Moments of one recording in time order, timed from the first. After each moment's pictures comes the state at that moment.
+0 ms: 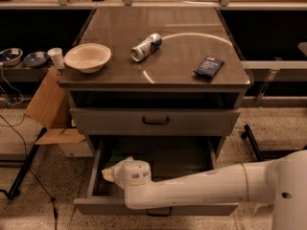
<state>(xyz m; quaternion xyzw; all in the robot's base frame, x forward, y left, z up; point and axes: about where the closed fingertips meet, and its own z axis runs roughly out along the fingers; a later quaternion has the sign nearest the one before) 0.540 0.135 0.479 -0.22 0.90 0.11 0.37</state>
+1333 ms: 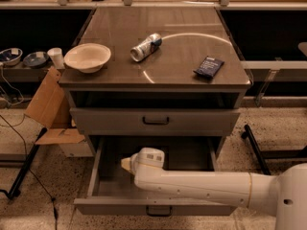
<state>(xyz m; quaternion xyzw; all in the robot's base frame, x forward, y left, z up) 0.587 0.066 0.431 -0.06 0.95 0.10 0.30</state>
